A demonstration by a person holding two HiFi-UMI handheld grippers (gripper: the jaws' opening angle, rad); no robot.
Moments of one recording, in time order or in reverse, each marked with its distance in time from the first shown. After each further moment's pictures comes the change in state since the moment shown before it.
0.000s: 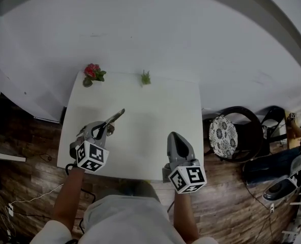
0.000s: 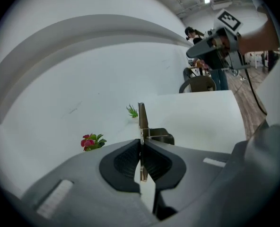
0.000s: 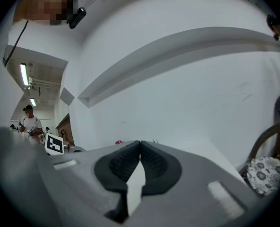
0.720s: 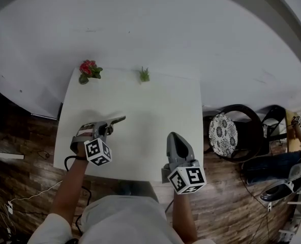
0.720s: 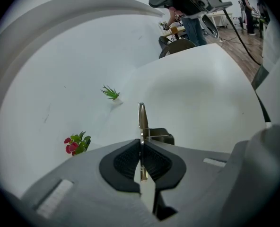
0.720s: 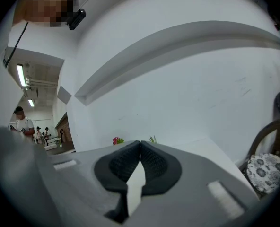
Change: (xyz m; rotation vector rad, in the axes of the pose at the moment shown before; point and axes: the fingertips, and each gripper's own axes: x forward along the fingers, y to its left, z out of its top) left arm 0.070 -0.037 -0.057 0.360 0.226 -0.086; right arm 0.013 -0.016 -0.013 0.021 0.035 -0.009
